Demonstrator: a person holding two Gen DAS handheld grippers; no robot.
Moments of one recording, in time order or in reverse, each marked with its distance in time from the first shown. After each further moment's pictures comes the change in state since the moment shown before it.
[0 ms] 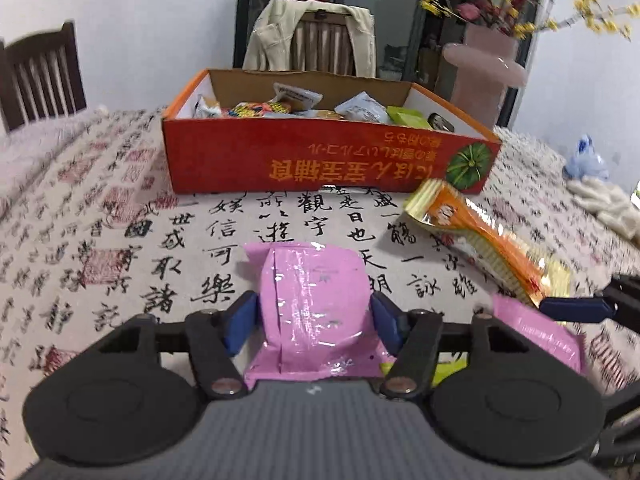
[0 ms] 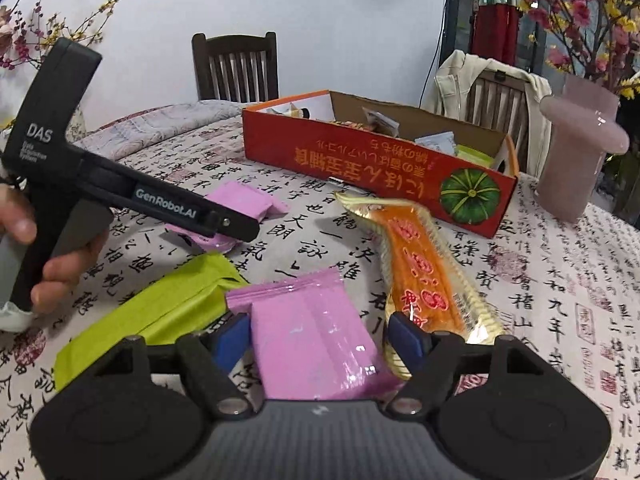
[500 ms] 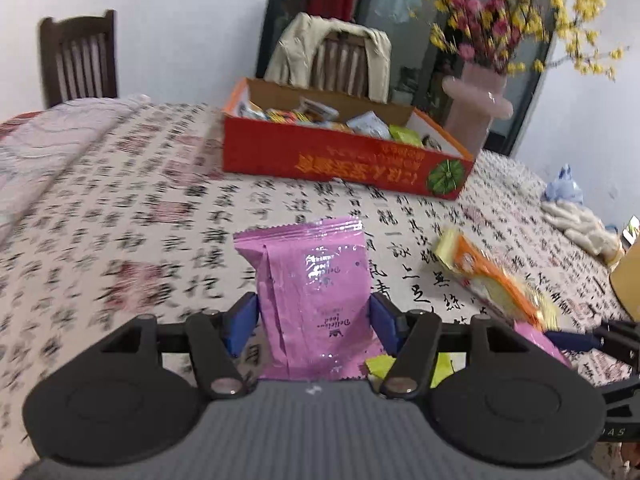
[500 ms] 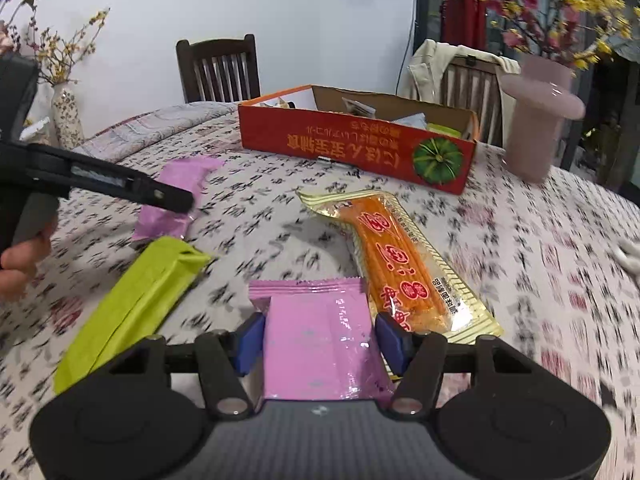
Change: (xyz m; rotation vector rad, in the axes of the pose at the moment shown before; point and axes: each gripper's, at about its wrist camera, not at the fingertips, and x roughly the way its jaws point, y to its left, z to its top) left arm -0.099 0.015 -0.040 -0.131 -0.053 0.004; right arm -0.062 0.015 -0.043 0.085 0.006 -0.039
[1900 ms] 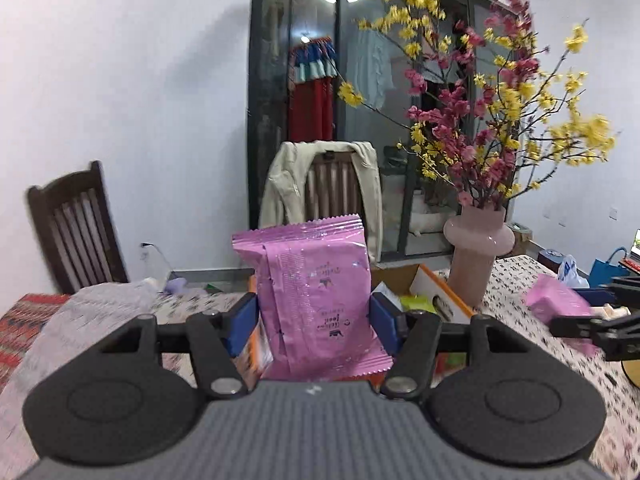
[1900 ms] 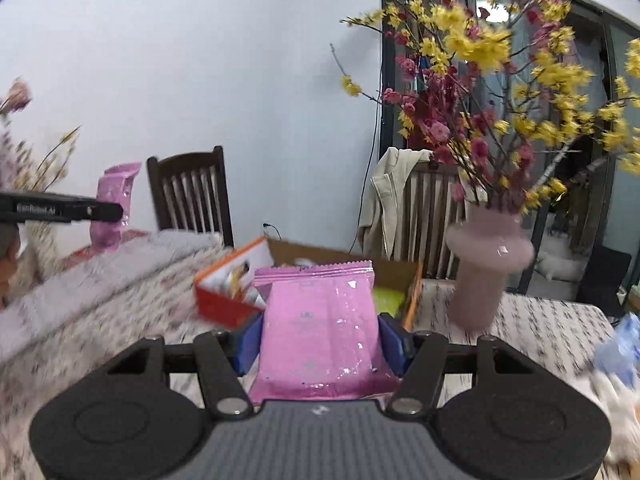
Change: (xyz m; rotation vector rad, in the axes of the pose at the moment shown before) left arm -0.020 -0.009 0.183 0.188 -0.268 0.004; right arm -0.041 -0.053 0.151 0.033 -0.273 -0.058
